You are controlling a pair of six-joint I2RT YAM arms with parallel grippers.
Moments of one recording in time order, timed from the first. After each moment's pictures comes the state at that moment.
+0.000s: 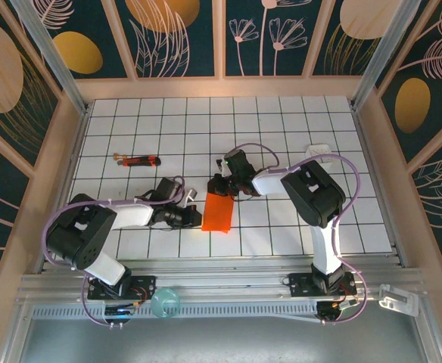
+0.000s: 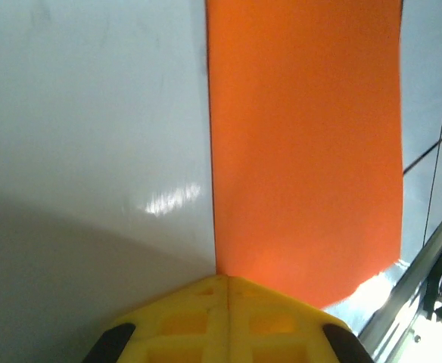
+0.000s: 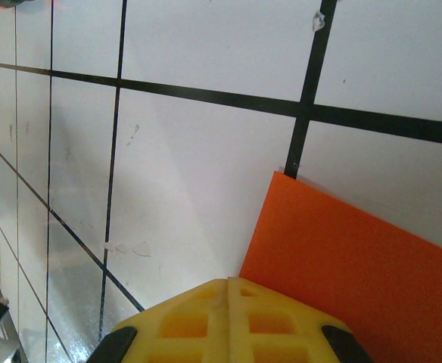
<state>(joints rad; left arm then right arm) -0.55 1.56 0.54 -0.06 0.60 -0.61 0.68 2.02 1.08 0.12 -0.47 0.70</state>
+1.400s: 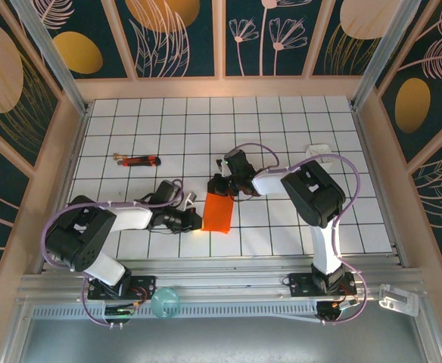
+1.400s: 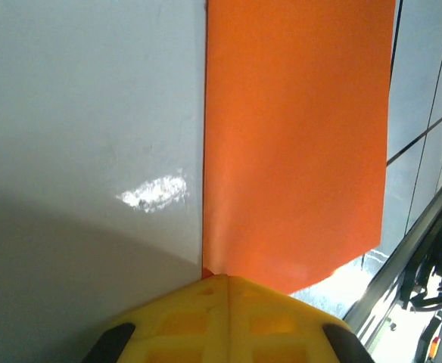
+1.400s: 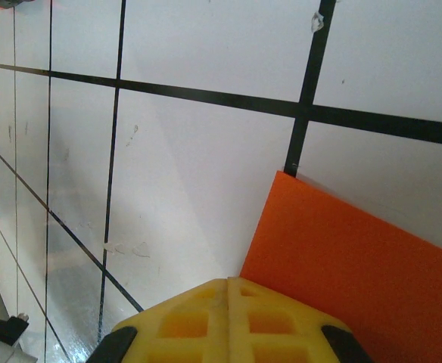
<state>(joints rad) -0.56 1.55 0.50 0.00 0.64 -0.69 0.68 2.02 1.08 0.11 -0.46 0.70</state>
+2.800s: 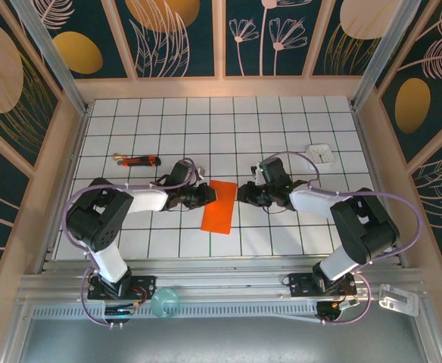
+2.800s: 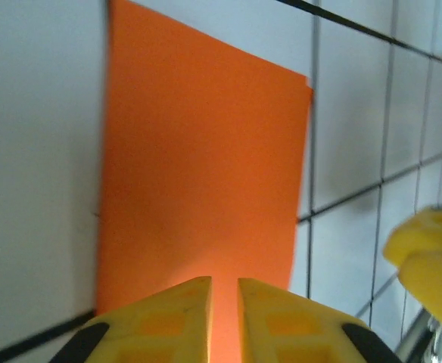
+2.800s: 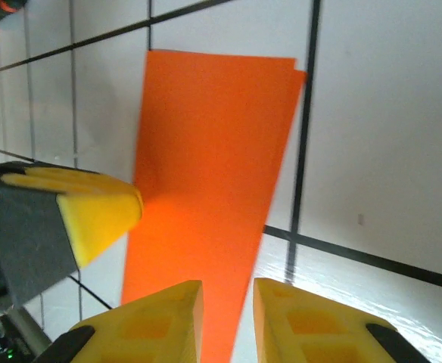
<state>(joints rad) -0.58 1.76 0.77 0.12 0.43 -0.86 0.55 1.55 0.71 -0.05 -0.42 0.68</state>
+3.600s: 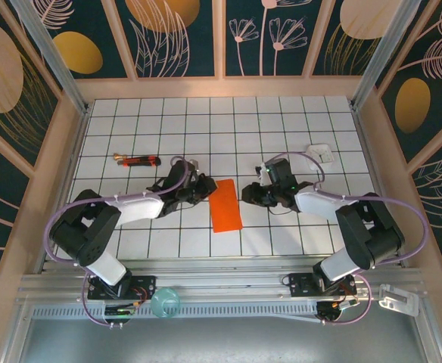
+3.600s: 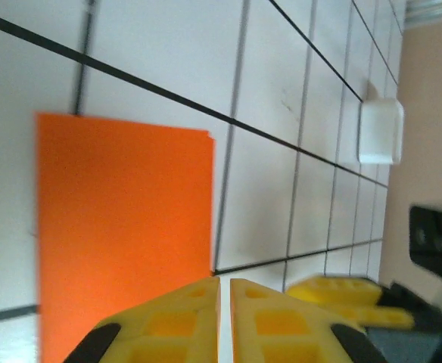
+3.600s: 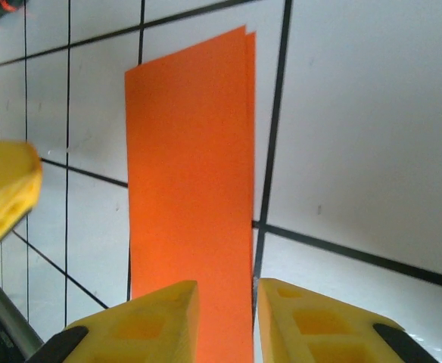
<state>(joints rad) -0.62 1.62 0.72 0.23 0.27 -1.12 0.52 1.50 0.67 -0.06 -0.45 0.61</state>
